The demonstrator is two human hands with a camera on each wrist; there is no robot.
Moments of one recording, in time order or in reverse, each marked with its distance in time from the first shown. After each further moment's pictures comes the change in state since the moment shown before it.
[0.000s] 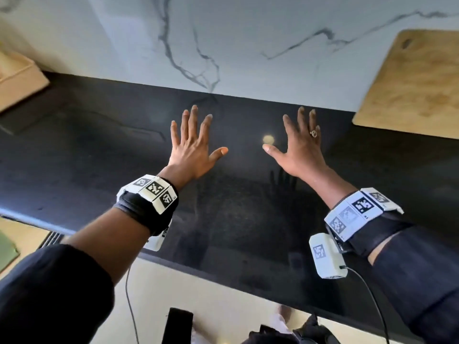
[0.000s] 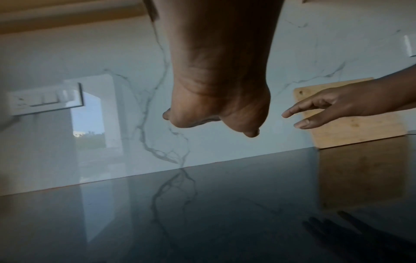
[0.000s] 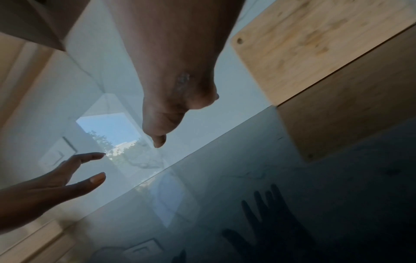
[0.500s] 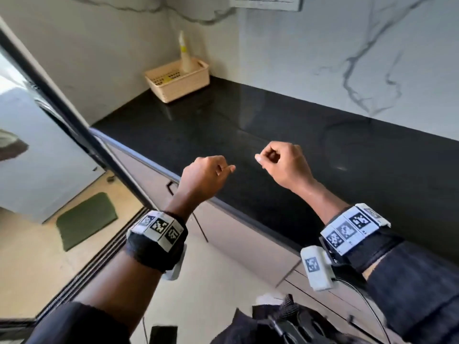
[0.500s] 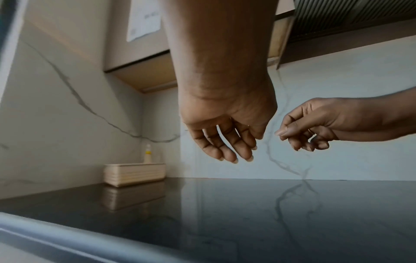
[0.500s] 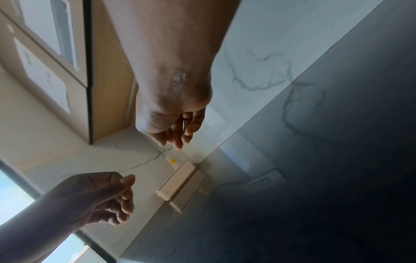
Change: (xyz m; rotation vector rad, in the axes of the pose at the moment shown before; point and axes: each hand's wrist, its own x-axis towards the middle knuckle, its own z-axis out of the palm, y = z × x) left_hand -0.197 -0.365 -0.090 -0.297 0.142 -0.332; right_hand -0.023 -0.442 0.152 0.534 -0.055 -0.366
